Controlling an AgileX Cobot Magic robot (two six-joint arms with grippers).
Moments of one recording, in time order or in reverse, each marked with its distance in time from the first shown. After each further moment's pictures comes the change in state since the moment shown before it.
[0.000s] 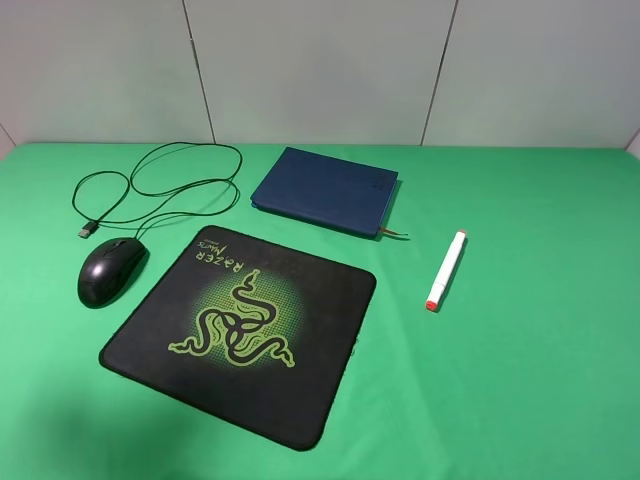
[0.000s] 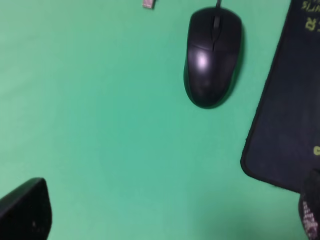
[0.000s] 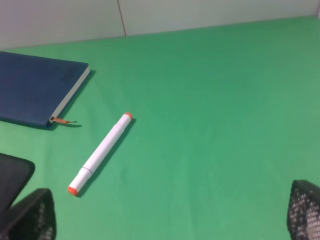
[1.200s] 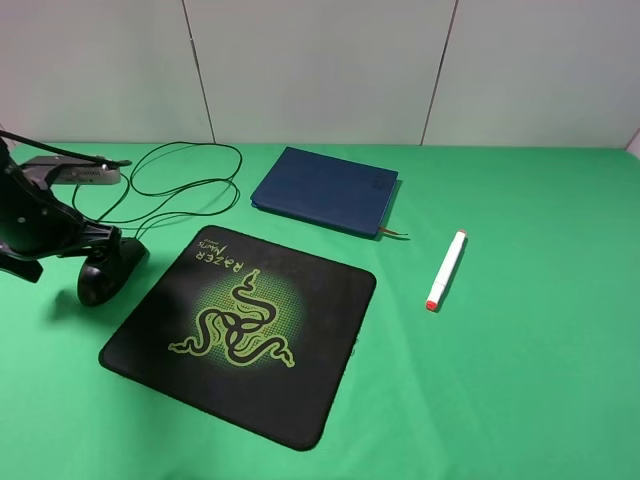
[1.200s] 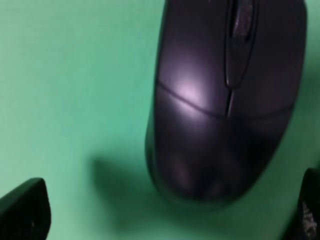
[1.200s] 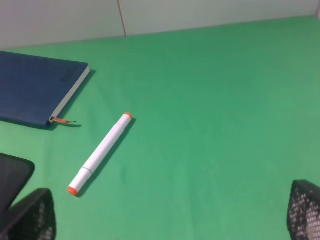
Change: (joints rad) left arm -0.031 0.798 -0.002 -0.068 -0.480 -0.027; right arm 0.000 0.000 0.000 0.000 0.000 0.000
